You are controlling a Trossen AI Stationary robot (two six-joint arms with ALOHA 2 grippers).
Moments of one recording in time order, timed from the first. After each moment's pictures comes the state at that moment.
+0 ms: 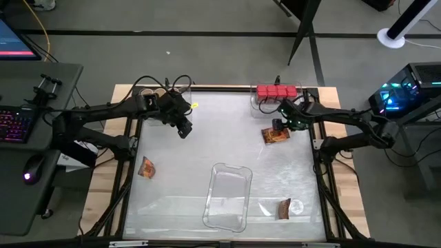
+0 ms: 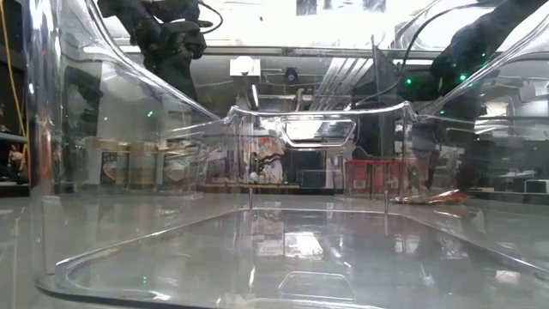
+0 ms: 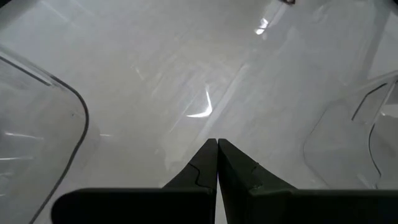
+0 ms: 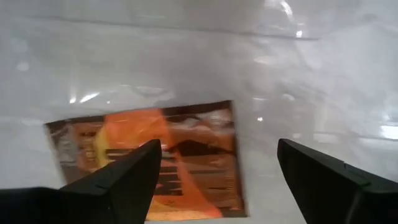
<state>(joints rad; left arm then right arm) 0.34 1.22 0.98 -0.69 0.07 -0.34 -0.62 1.24 0.60 -0.70 0.07 0.83</state>
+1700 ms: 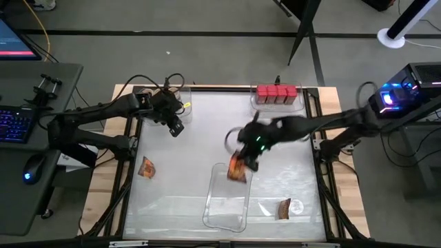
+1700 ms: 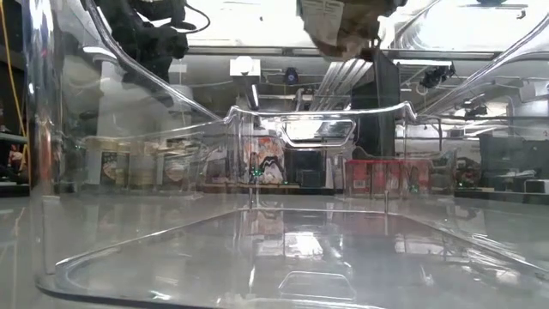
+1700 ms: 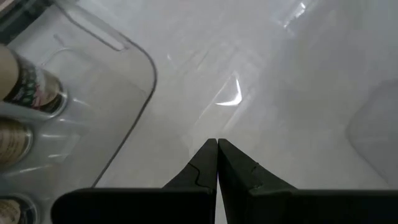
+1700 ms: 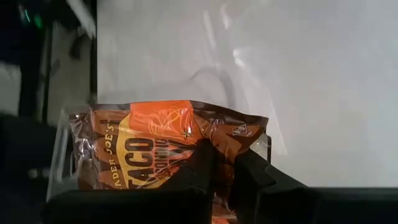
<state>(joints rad) 0.38 1.14 0.98 -0.86 -0.02 -0.29 0.09 1.50 1.30 -0.65 -0.15 0.43</state>
